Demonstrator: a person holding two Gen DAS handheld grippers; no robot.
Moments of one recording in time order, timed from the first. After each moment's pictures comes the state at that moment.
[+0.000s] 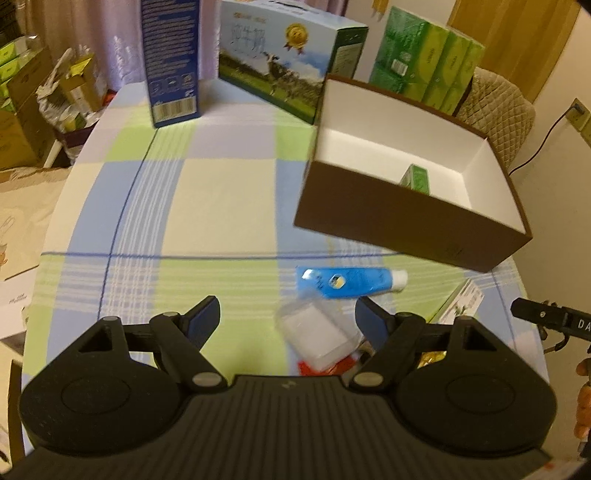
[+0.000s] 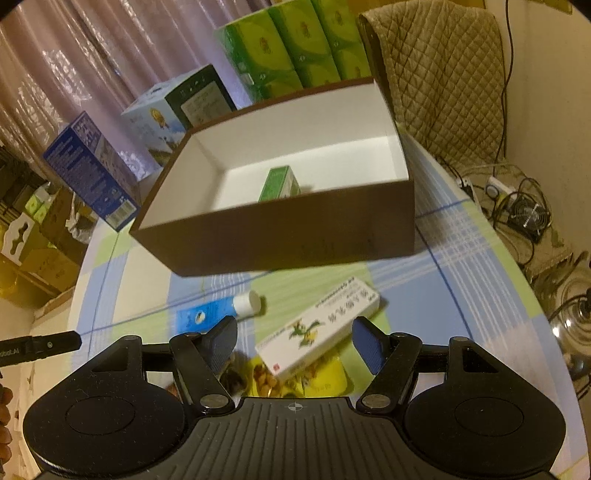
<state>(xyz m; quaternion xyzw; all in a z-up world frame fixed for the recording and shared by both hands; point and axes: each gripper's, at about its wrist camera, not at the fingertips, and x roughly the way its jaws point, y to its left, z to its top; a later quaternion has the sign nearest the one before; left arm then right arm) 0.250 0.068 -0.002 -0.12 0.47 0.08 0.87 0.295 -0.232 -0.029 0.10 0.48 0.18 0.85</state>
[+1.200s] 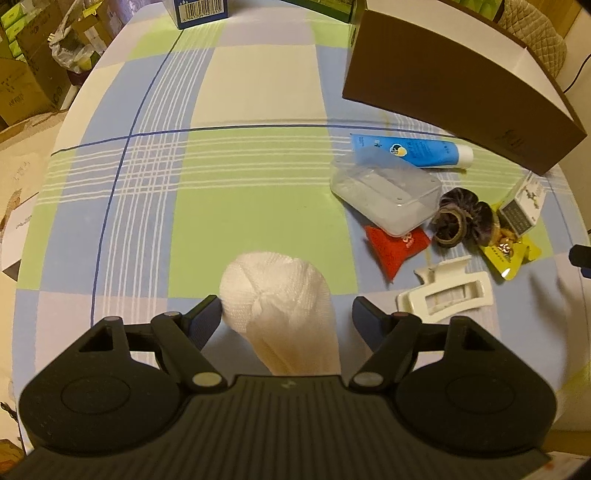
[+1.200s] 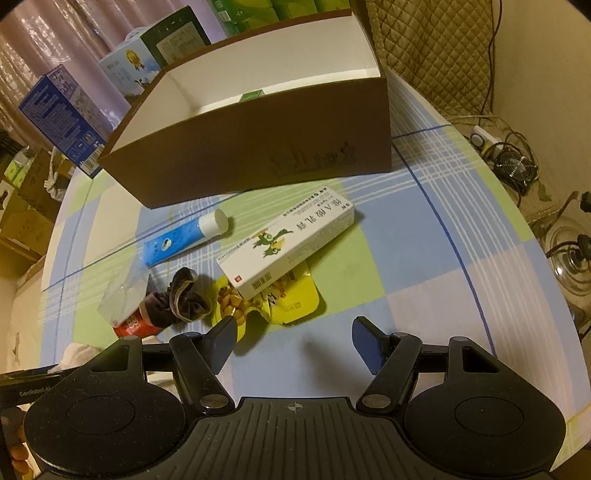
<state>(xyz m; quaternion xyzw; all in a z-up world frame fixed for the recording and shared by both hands) 0.201 0.072 -0.095 -0.09 0.56 0.10 0.82 0.266 -0.239 -0.074 0.08 0.54 0.16 0.83</state>
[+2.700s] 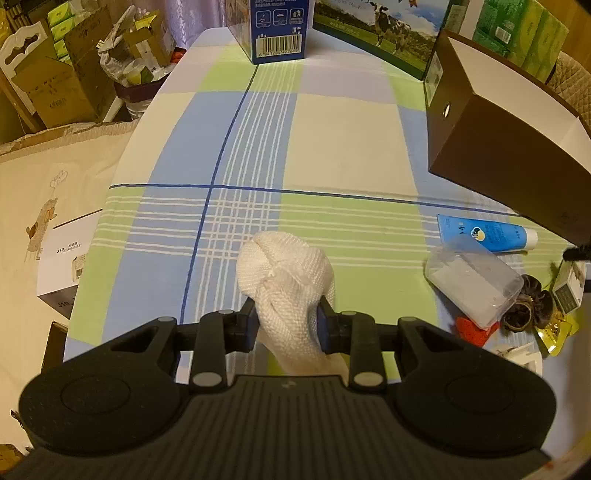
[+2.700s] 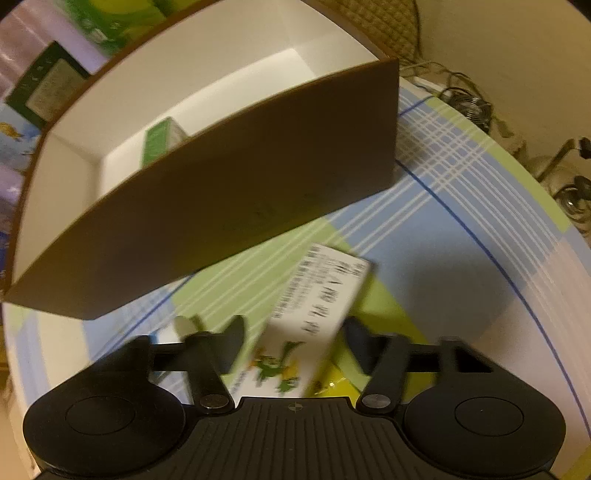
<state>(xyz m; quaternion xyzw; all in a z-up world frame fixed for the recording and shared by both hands) 0.215 0.153 -0.080 -0.11 0.51 0.16 0.84 0.376 -0.197 -0.115 0.17 0.58 -0.01 0.80</state>
